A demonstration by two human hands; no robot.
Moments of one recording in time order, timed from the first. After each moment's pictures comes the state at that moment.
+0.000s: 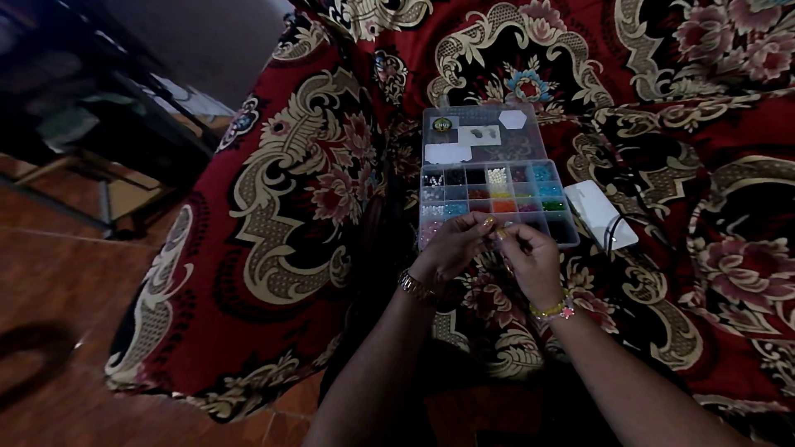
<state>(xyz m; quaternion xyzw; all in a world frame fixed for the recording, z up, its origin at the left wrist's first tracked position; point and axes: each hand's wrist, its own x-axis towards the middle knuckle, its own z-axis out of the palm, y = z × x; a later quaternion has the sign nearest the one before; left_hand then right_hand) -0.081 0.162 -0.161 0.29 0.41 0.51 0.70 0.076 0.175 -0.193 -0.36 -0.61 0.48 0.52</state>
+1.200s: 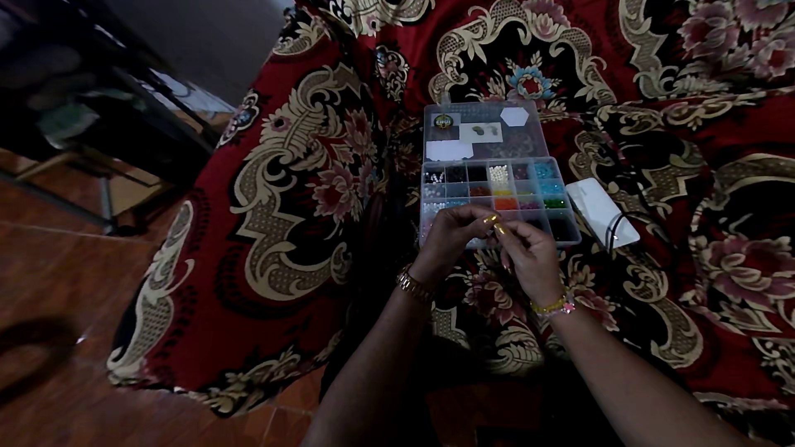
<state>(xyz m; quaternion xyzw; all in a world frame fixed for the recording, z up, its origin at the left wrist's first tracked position) -0.084 0.158 -0.156 0.45 0.45 0.54 0.56 0.076 0.174 -0.191 -0.35 -0.59 0.54 0.50</state>
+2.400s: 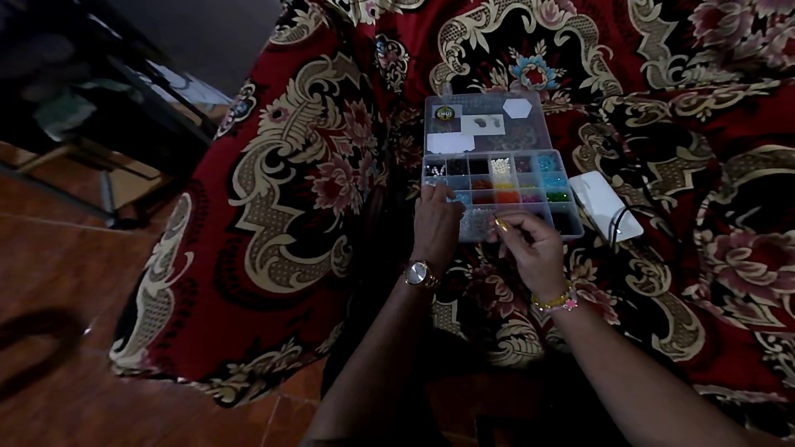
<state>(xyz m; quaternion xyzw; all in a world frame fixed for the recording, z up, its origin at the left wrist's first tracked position) -0.095 0.163 -0.166 0.67 0.71 0.21 0.07 0.078 0.175 -0.194 -0.32 -0.63 0.49 0.52</state>
